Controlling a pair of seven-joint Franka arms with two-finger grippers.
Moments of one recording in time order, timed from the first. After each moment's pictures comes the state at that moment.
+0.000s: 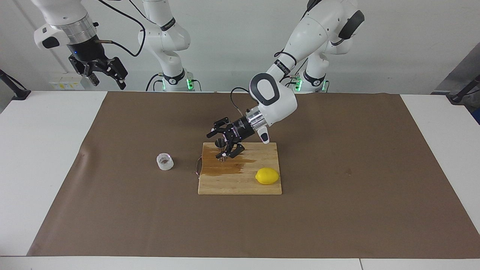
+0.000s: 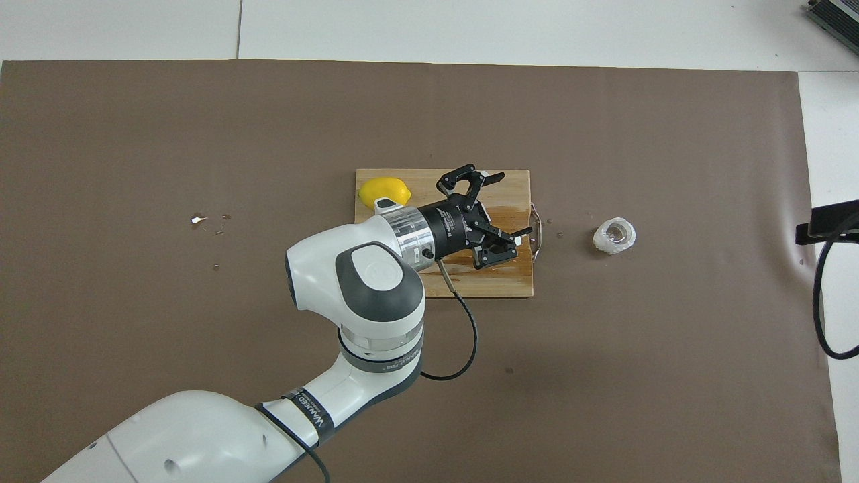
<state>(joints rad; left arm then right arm) -0.25 0.44 -0.58 -1.71 -1.75 2.81 -1.01 -0.01 -0.11 -0.08 -1.59 0.03 1.50 0.15</state>
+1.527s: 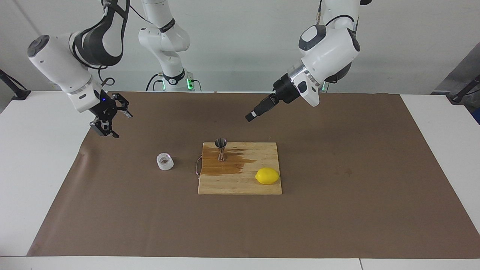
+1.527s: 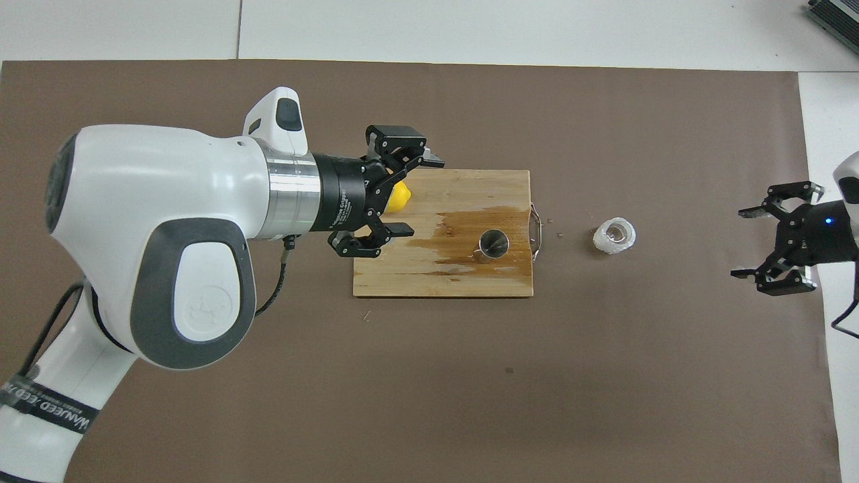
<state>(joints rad) 0.05 0.06 -0.57 -1.76 -0.70 2.18 -1.01 -0.15 0.04 -0.09 -1.98 0.36 1.93 -1.74</state>
